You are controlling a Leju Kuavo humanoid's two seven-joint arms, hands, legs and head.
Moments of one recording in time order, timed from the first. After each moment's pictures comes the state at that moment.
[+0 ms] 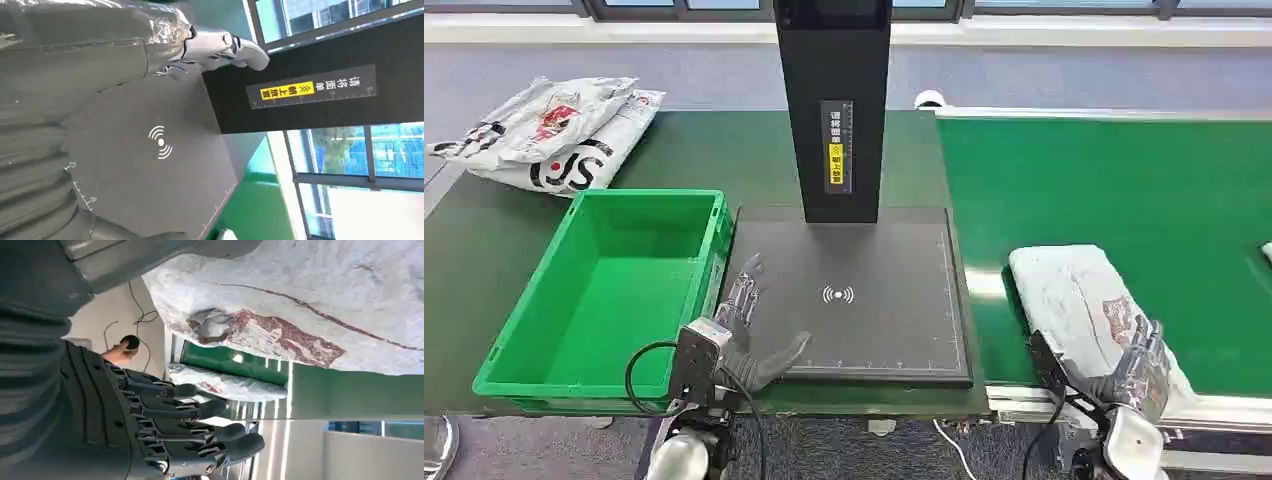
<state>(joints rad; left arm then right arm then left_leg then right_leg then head) -0.03 -0.06 -0.44 -1.54 -0.16 0.26 -0.24 0.01 -0.01 -0.19 -1.27 1.43 -0.27 0.38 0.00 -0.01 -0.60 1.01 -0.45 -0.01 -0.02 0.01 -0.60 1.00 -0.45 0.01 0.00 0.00</state>
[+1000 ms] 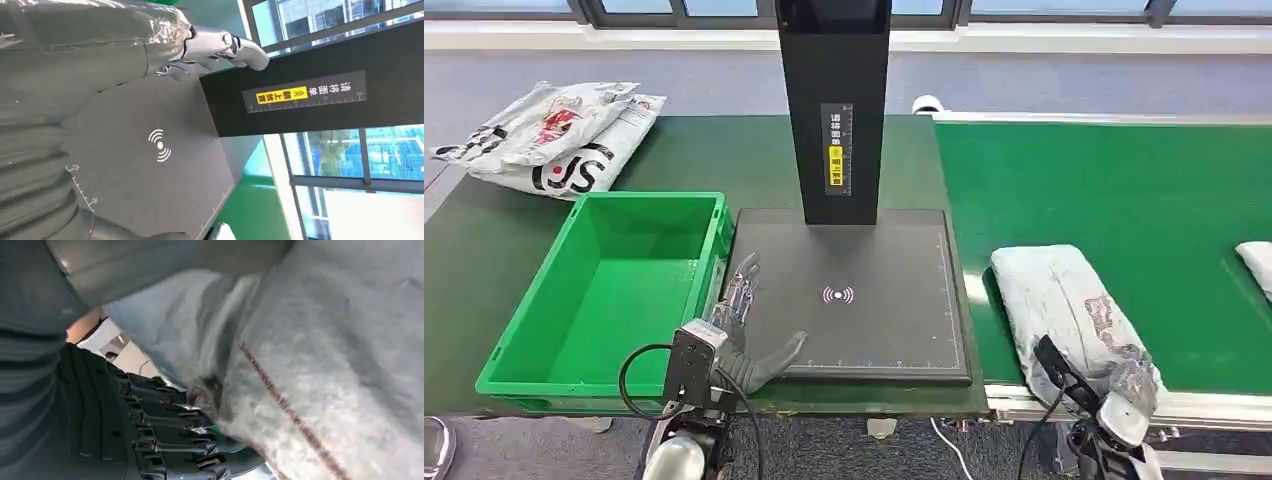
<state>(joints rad) -0.01 -0.07 -0.41 -1.56 -0.19 0.24 -0.24 -0.28 -0.05 -0.35 -0.63 1.48 -0.19 0.42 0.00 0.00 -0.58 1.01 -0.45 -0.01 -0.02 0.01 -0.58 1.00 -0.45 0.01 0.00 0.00</state>
